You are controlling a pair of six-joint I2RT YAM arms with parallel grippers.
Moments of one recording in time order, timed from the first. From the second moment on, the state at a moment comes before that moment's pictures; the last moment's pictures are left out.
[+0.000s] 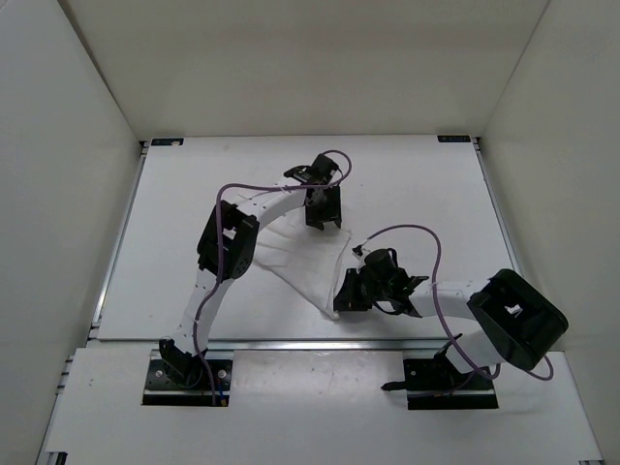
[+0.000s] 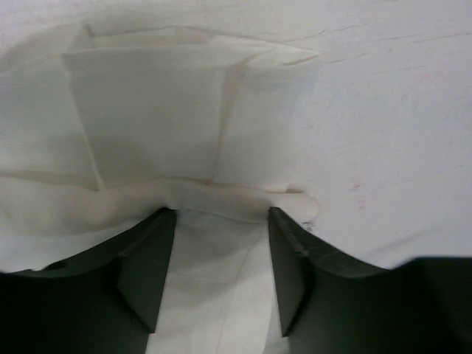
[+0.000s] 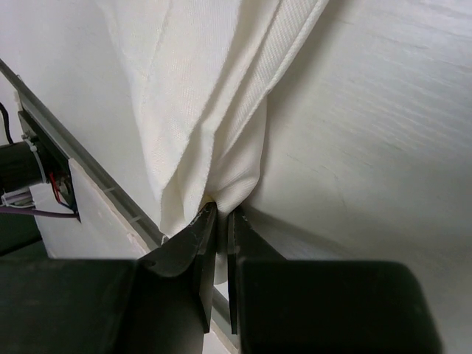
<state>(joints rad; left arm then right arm) -0.63 2.34 1.93 -0.67 0.08 -0.62 0.70 1.43 0.40 0.25 -0.42 0.79</state>
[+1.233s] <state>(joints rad) -0.48 1.40 1.61 -0.67 0.17 -0.50 0.35 1.01 0.92 -0.50 -0.43 0.53</state>
